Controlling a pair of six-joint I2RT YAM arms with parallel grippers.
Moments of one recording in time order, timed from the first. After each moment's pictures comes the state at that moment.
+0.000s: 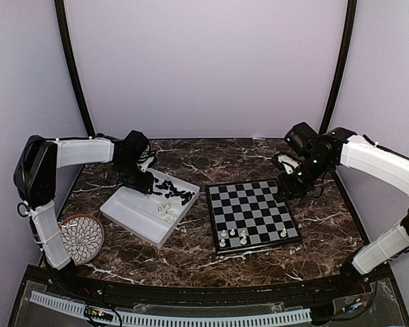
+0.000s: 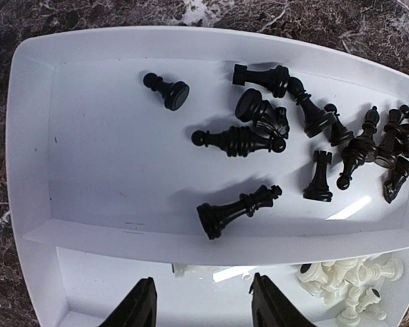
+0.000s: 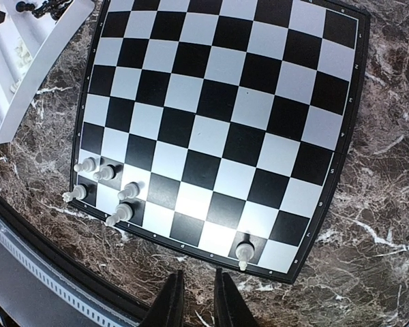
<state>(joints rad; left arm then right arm) -0.43 1.86 1.34 -0.72 0.00 -0.05 0.57 1.41 1.21 -1.05 -0.18 0.26</state>
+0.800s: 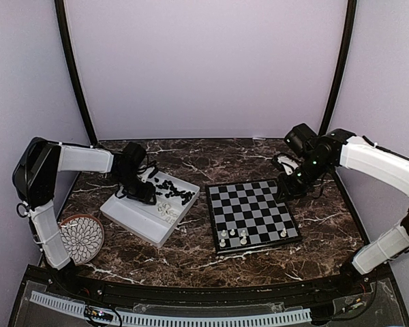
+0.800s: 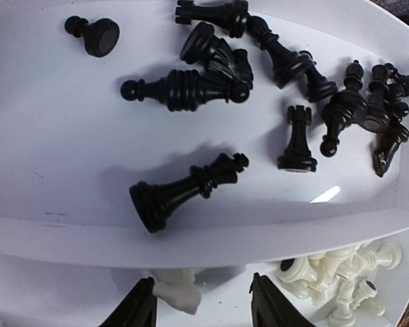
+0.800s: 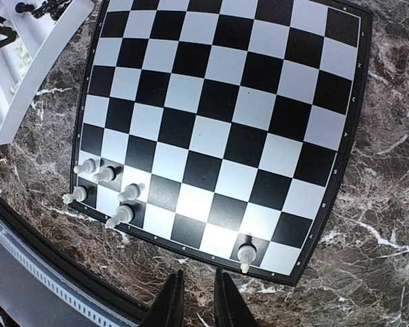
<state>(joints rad) -0.41 1.86 1.18 -0.57 0.15 -0.06 0.57 1.41 1.20 -1.04 -0.19 0.26</state>
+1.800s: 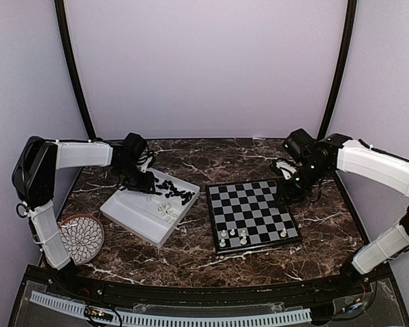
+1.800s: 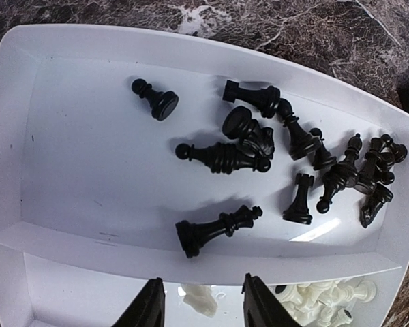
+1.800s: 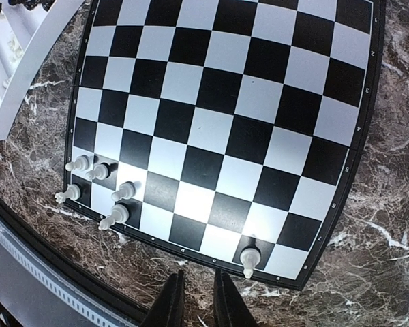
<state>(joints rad) -0.41 1.85 1.27 -0.60 0.09 -0.17 0.57 1.42 1.15 -1.00 -0.21 0.27</state>
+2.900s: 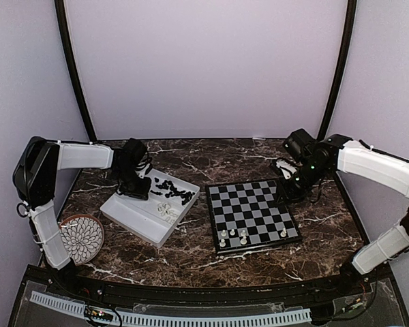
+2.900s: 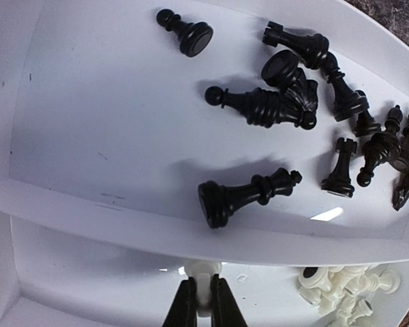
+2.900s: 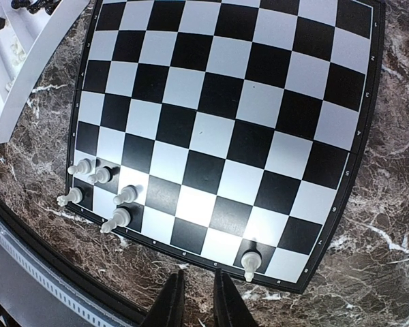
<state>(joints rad) -0.41 1.86 1.24 -0.66 0.07 -0.21 0.57 1.41 1.14 -0.98 -0.21 0.27</state>
